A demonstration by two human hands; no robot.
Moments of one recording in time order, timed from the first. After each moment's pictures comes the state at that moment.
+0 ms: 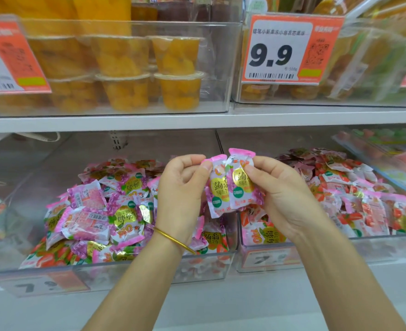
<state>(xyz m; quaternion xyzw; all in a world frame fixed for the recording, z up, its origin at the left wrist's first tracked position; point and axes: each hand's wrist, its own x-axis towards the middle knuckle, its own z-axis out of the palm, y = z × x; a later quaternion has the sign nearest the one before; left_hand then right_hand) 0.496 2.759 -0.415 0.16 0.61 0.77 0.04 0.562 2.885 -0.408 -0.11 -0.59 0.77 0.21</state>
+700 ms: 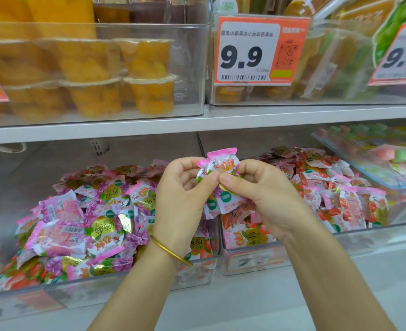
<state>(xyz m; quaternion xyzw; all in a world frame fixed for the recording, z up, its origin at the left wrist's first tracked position) 0.507 2.779 -0.415 0.23 0.59 0.77 0.06 0.574 2.893 -0.402 -0.11 -0.71 0.67 0.20</state>
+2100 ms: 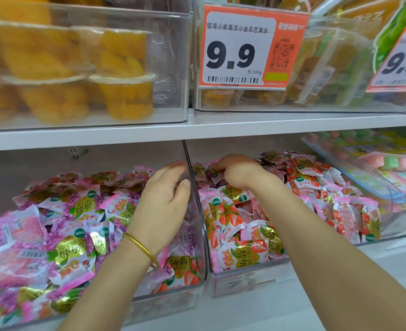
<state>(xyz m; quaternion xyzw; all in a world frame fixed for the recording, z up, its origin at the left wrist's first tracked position) 0.464 2.787 -0.426 0.36 0.83 0.43 -0.09 0.463 2.977 -0.420 -0.21 -0.97 0.08 -0.06</state>
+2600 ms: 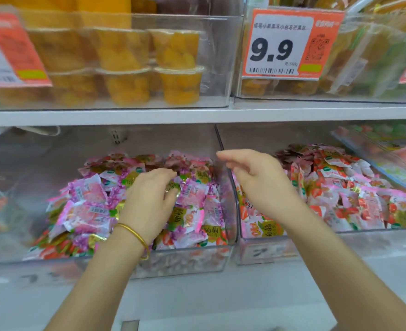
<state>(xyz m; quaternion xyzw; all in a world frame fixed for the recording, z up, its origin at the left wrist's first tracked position) 0.451 2.706 -0.443 0.32 0.91 0.26 -0.11 0.553 2.875 -0.395 -0.09 -0.91 0.35 0.20</state>
